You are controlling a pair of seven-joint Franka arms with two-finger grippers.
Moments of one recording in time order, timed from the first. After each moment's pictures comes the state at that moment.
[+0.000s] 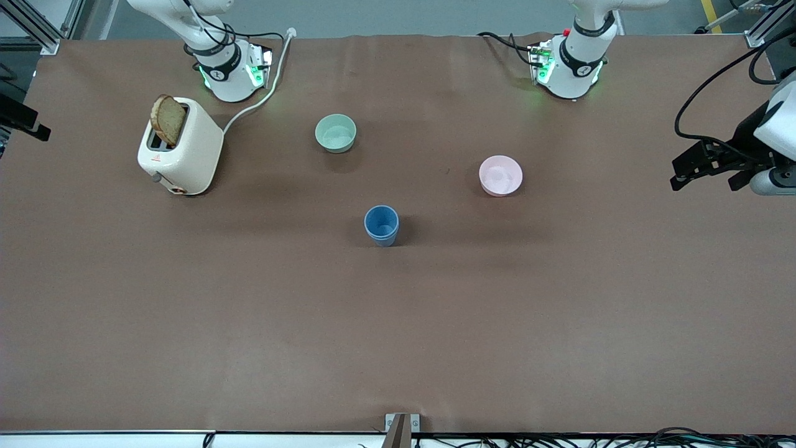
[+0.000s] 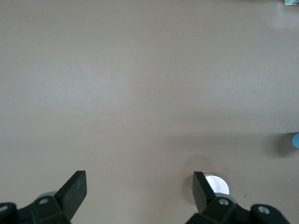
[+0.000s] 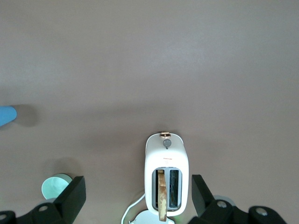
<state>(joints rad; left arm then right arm) -0.06 0.04 -0.02 -1.51 -0.01 1.64 -0.07 -0.03 -0.02 -0.11 -1.44 0.04 1.34 -0.05</state>
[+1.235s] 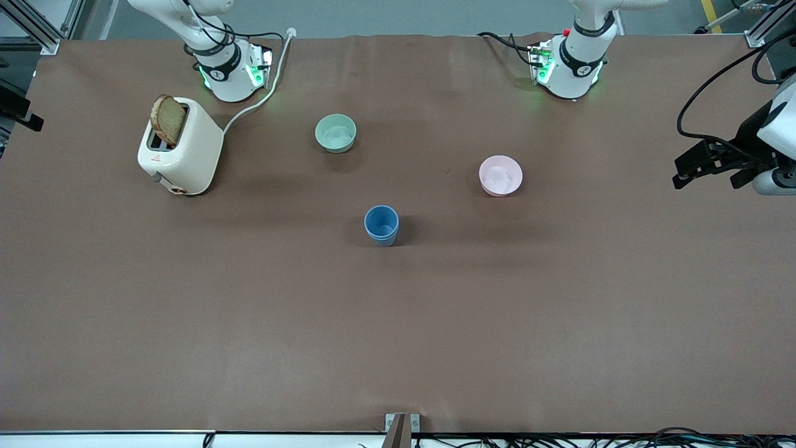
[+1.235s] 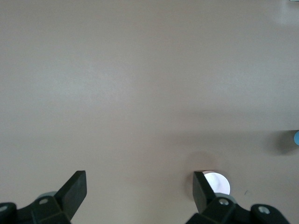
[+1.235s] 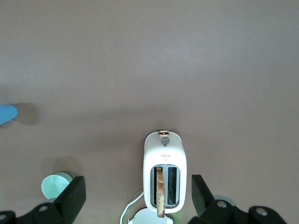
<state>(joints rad) -0.06 0.04 -0.02 -1.51 -0.01 1.63 -0.07 -0.05 -0.04 -0.10 -1.43 0.04 1.33 -0.05</state>
